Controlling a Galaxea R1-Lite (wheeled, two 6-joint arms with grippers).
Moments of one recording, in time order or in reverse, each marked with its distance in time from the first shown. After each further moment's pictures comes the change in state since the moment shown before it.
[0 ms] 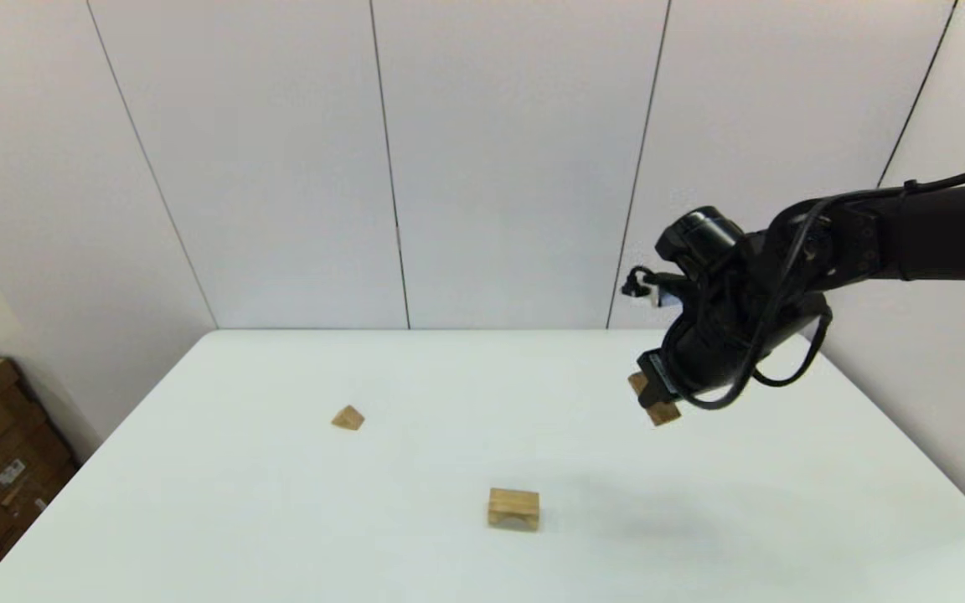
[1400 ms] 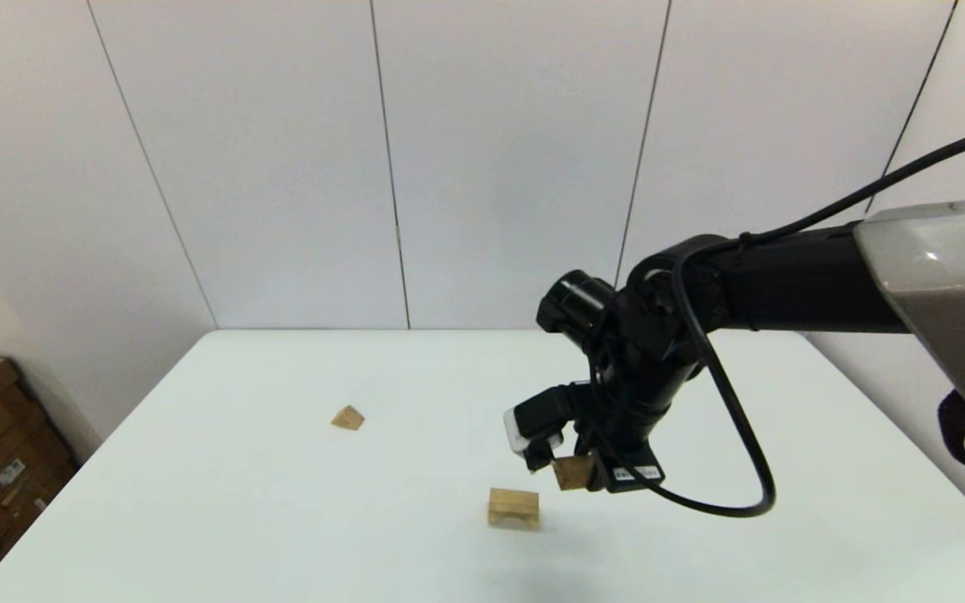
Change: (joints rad) left arm 0.000 0.000 0.000 0.000 0.000 0.000; right arm 0.272 0.143 -0.113 0.165 -0.036 -1.125
